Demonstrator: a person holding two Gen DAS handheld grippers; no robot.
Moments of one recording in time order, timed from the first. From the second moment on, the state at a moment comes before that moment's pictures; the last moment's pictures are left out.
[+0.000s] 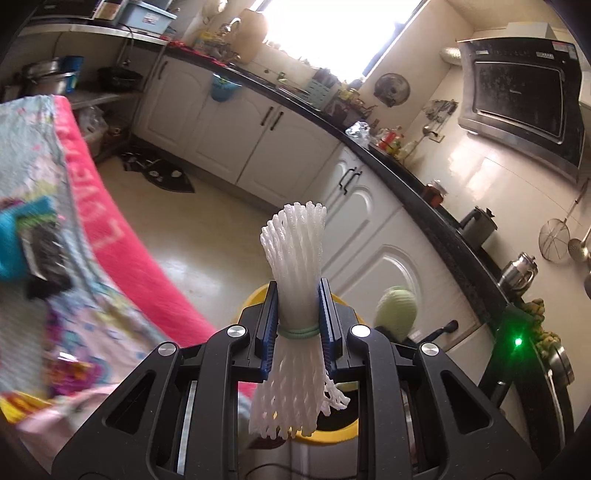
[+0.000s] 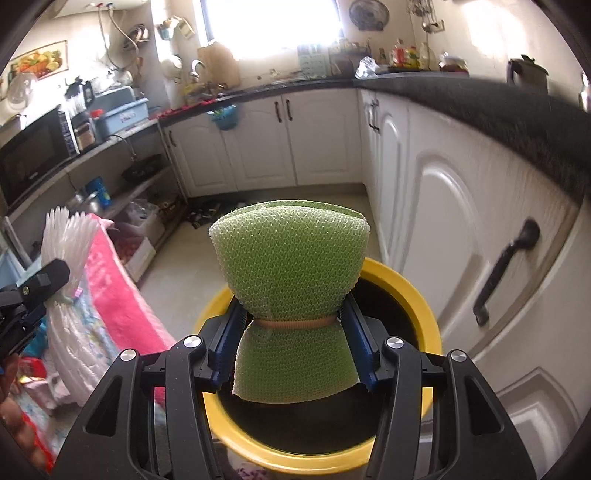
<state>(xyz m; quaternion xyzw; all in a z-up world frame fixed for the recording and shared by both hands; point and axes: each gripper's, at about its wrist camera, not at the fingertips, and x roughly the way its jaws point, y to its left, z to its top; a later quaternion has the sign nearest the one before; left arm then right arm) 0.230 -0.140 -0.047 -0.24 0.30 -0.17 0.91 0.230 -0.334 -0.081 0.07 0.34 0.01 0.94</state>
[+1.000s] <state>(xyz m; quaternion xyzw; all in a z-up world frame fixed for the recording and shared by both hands) 0.256 -0.161 -0.088 -0.23 0.34 -0.20 0.89 0.229 -0.366 -0.105 0.08 0.37 -0.03 0.93</state>
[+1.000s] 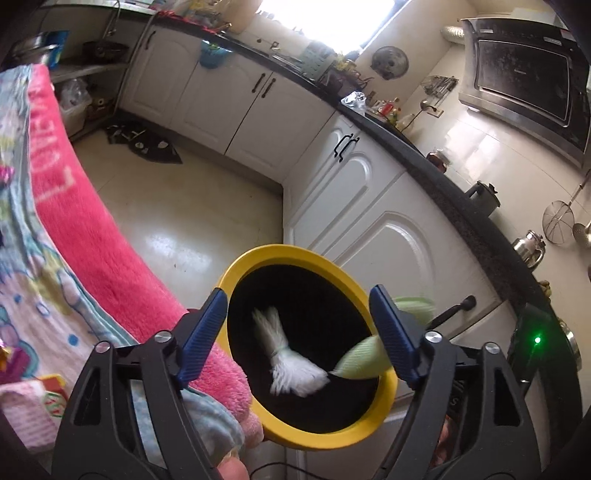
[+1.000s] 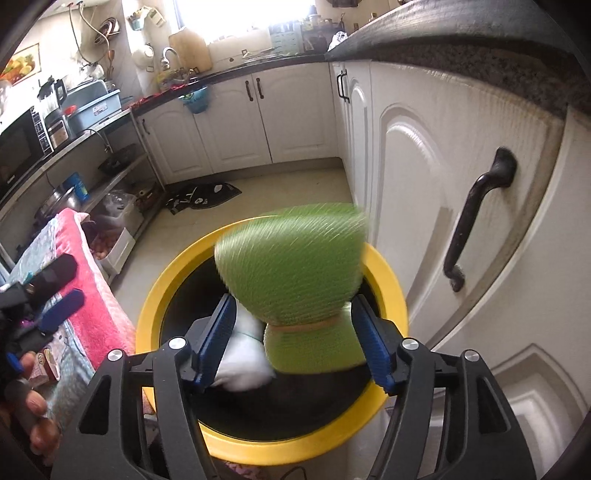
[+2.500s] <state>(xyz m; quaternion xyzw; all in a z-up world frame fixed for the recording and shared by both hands) 0.148 0.012 0.054 -0.11 0.30 -0.01 0.95 0.159 -0.217 0.031 0.02 0.24 0.17 0.96</state>
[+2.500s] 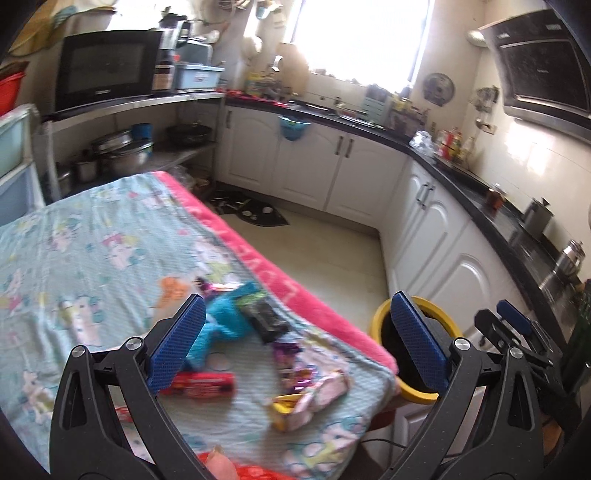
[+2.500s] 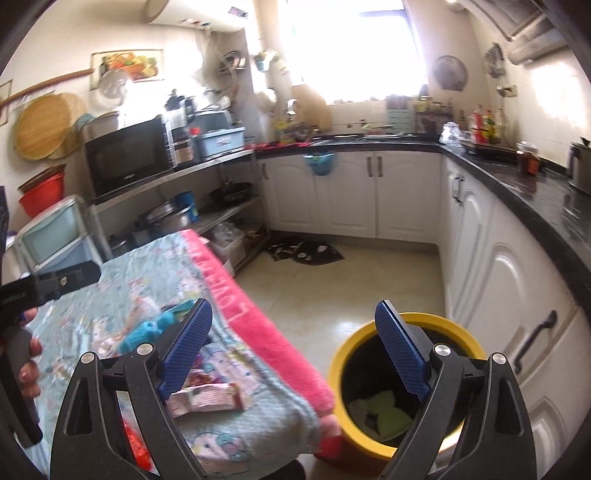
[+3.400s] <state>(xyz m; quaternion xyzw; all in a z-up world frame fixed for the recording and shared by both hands) 0.064 0.187 -0.059 -0.21 0.43 0.13 0.87 0.139 -0.086 -0.062 -0.15 0.34 0.29 0.88</state>
